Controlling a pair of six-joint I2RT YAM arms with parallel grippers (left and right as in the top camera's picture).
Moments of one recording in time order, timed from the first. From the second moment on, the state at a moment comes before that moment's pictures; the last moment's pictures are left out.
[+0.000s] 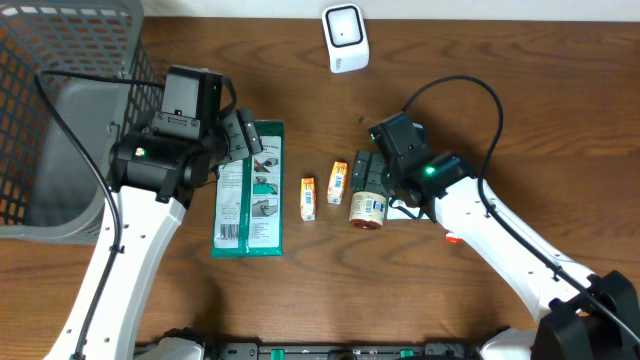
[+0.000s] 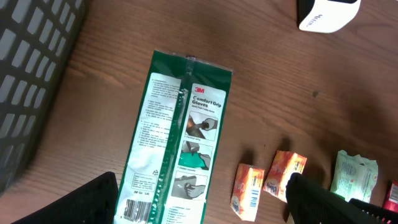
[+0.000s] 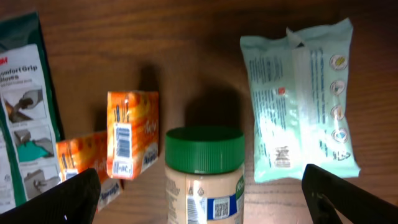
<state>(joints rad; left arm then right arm) -0.24 1.36 1.39 -1.00 -0.07 -0.49 0.54 1.56 1.12 -0.69 0.08 0.75</state>
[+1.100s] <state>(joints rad) -0.24 1.36 1.39 -1.00 -0.07 -0.49 0.54 1.60 1.11 -0.68 0.11 0.70</state>
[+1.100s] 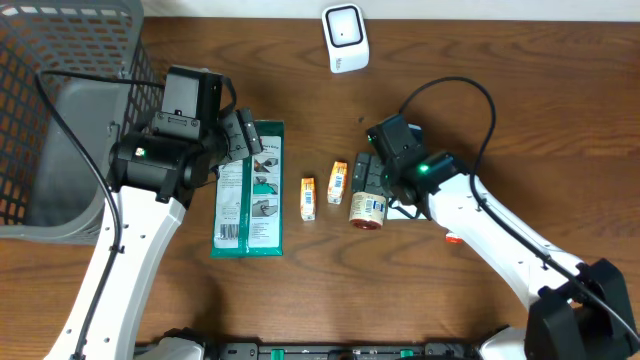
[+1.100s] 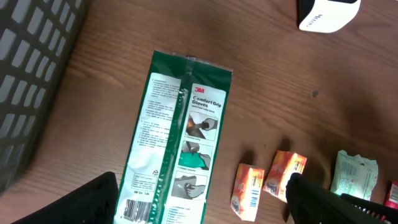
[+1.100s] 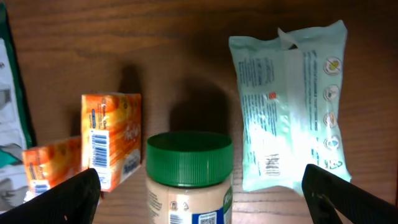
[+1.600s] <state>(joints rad) -0.24 1.36 1.39 -1.00 -0.07 -0.49 0.26 1.61 1.39 -0.96 -0.12 0.54</state>
